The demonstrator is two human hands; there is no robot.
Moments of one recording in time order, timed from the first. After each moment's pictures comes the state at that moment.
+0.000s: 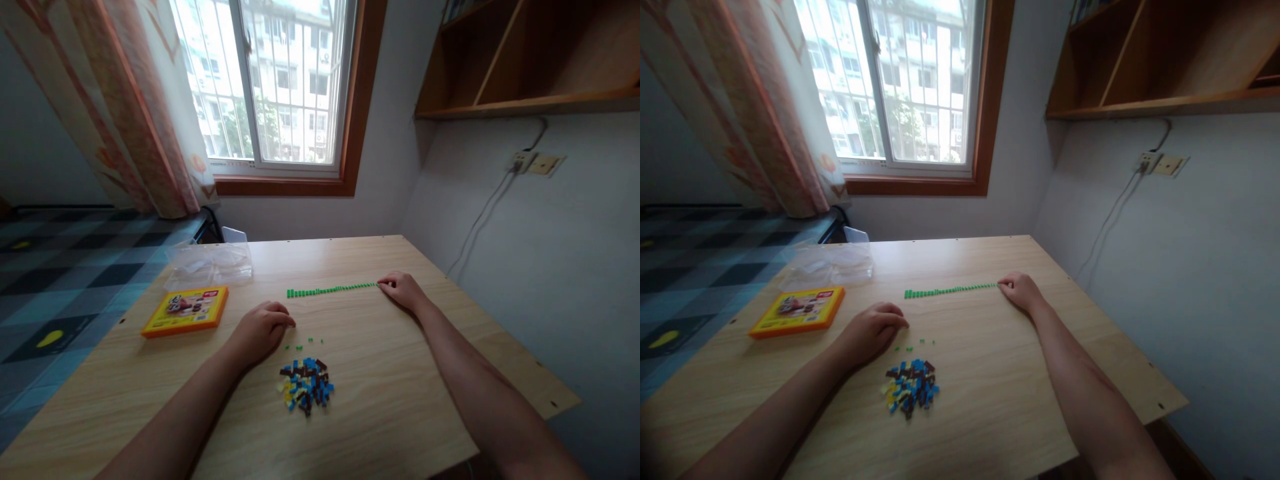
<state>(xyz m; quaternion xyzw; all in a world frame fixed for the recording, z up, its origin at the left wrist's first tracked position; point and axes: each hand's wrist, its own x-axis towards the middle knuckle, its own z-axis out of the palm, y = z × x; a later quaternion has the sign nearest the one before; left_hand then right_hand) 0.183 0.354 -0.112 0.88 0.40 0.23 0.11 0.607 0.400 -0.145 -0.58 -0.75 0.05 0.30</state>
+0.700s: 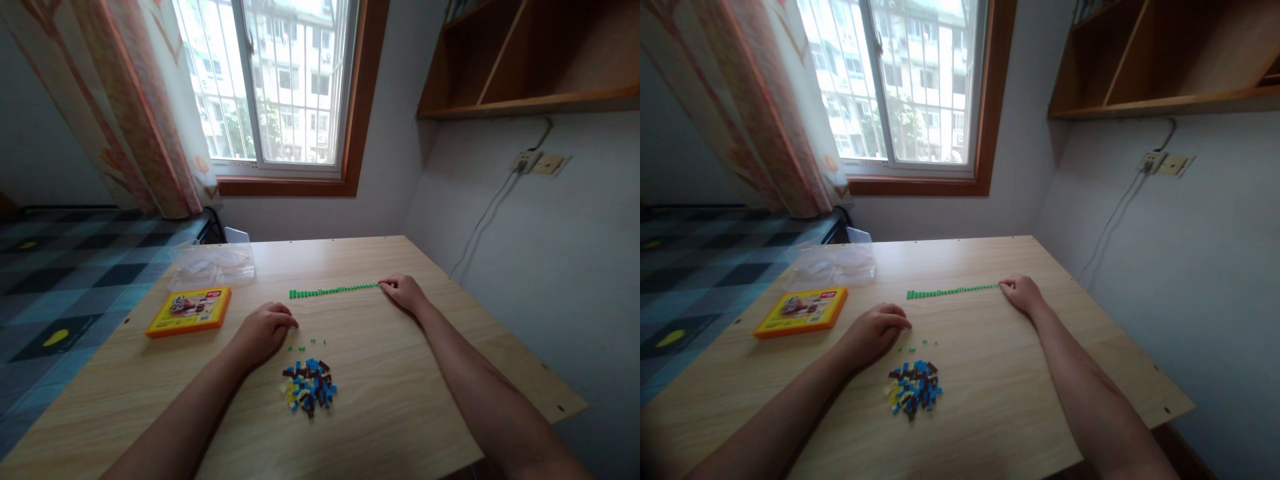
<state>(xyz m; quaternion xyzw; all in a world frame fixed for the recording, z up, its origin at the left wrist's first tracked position) 0.183 0.354 -0.114 0.88 0.40 0.23 0.10 0.602 0.401 -0.149 -0.62 -0.72 0.07 0.30</state>
